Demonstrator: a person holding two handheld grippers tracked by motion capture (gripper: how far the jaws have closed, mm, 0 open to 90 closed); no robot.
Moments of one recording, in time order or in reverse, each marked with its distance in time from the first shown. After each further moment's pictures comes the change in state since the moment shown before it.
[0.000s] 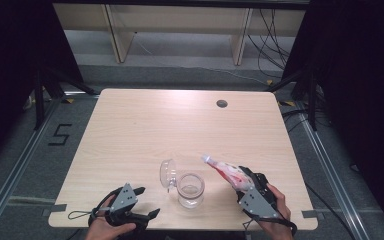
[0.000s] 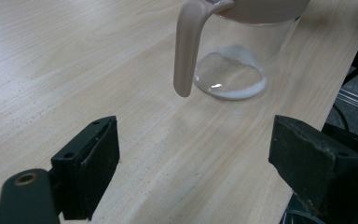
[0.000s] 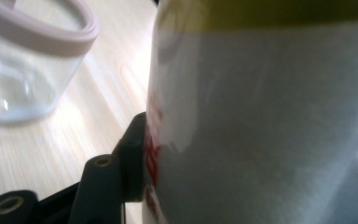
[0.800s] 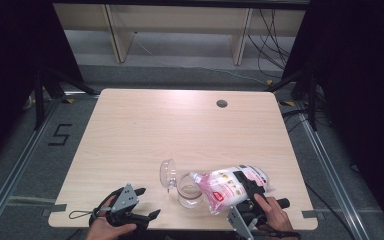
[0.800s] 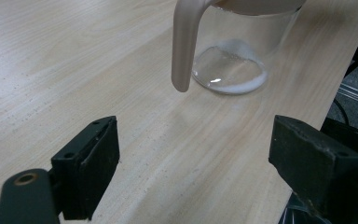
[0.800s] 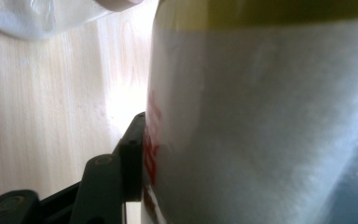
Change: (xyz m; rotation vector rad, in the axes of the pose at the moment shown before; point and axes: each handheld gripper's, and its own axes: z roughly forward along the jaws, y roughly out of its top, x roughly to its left) left arm -0.001 -0.001 0.002 0.012 -0.004 0.009; right arm 0.027 0.019 -0.008 0.105 -0.113 -0.507
